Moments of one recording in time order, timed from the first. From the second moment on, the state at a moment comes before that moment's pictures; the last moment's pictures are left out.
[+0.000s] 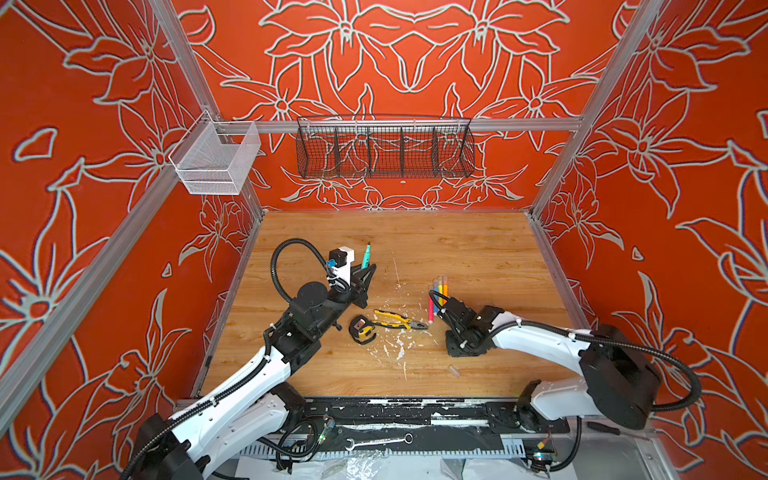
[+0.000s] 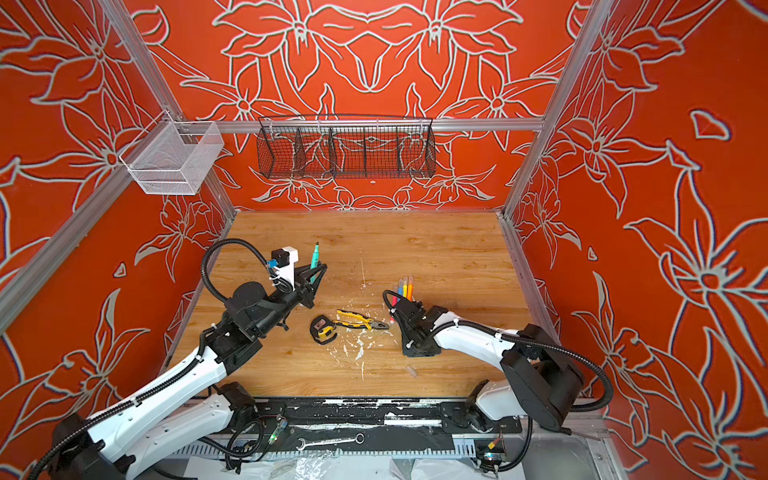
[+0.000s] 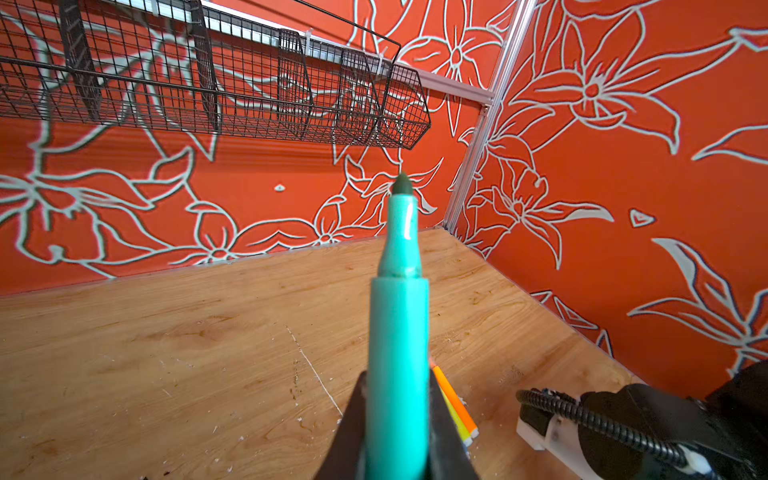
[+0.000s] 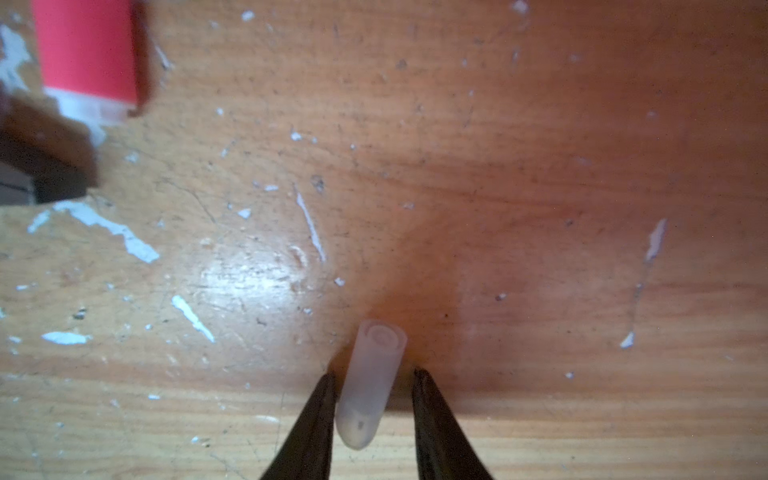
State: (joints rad) left arm -0.57 0.86 0.59 0.26 0.00 -0.22; right arm 0.76 1.39 0.68 -0.71 0.10 0.75
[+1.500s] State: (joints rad) left arm -0.57 0.86 0.59 0.26 0.00 -0.22; right arm 0.74 1.42 0.68 -0.53 0.12 0.74
